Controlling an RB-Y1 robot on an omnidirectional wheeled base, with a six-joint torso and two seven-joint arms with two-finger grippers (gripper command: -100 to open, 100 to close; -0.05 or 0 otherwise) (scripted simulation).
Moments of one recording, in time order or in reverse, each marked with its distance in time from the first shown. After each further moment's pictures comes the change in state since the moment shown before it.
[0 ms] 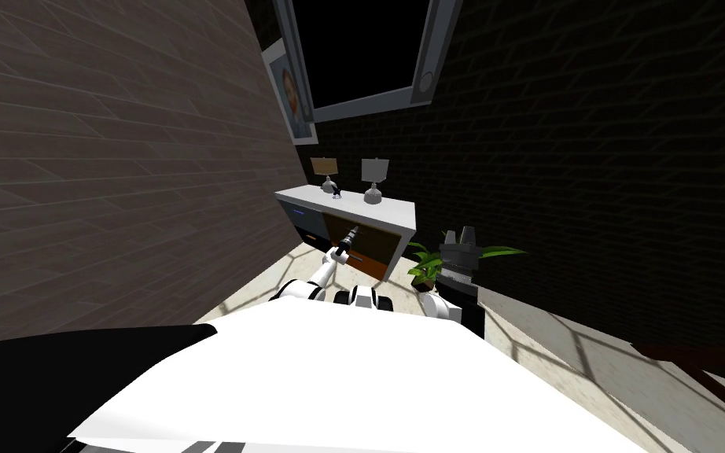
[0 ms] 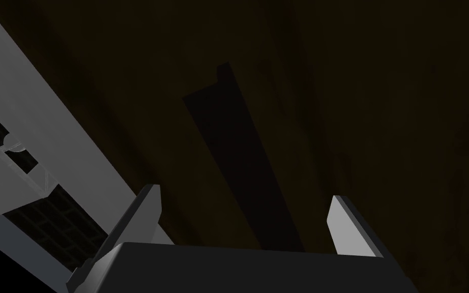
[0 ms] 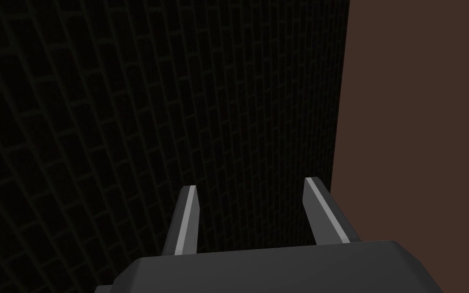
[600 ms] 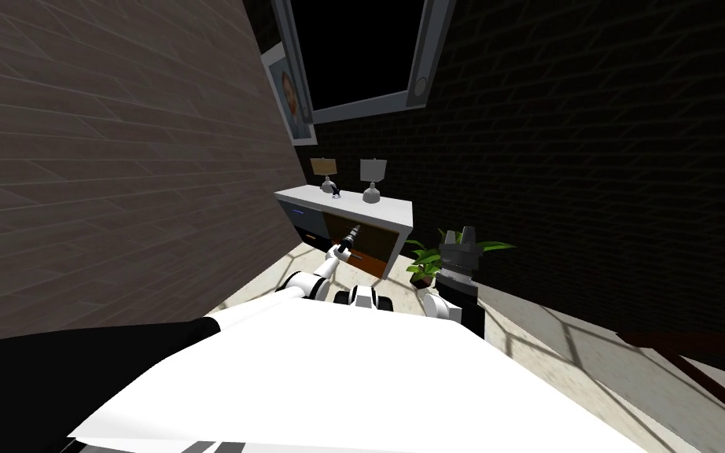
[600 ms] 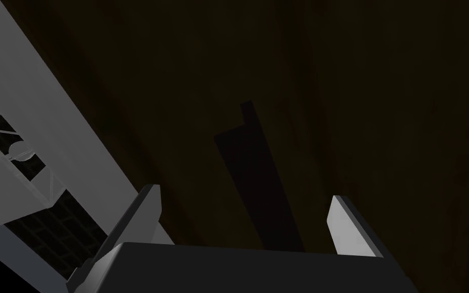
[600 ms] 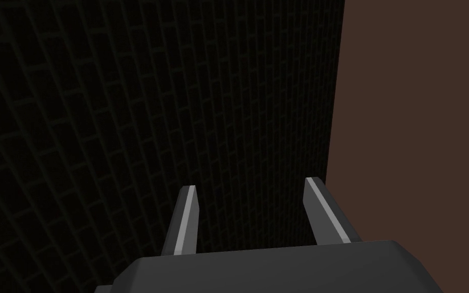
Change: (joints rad) left arm -0.113 -0.022 0.068 0.154 -0.020 -0.032 0.003; right arm 0.000 0.000 0.000 0.000 0.000 0.000 0.000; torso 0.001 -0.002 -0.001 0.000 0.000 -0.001
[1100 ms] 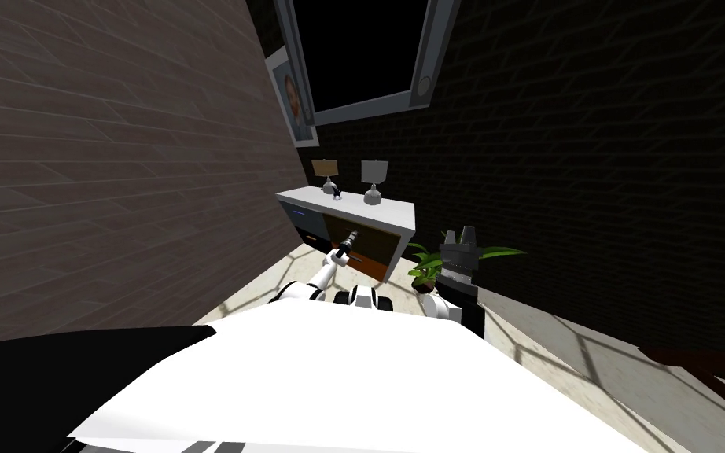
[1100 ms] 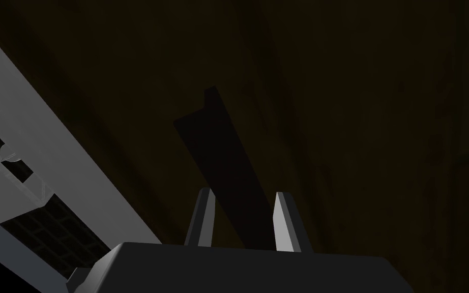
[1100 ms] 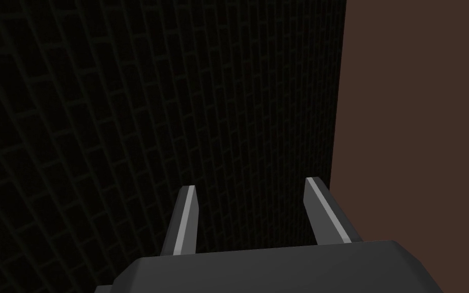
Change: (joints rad) left arm 0.136 0.017 -0.089 -0.150 0.026 0.040 -0.009; right arm 0.000 0.000 0.000 0.000 0.000 0.000 0.000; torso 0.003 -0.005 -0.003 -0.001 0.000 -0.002
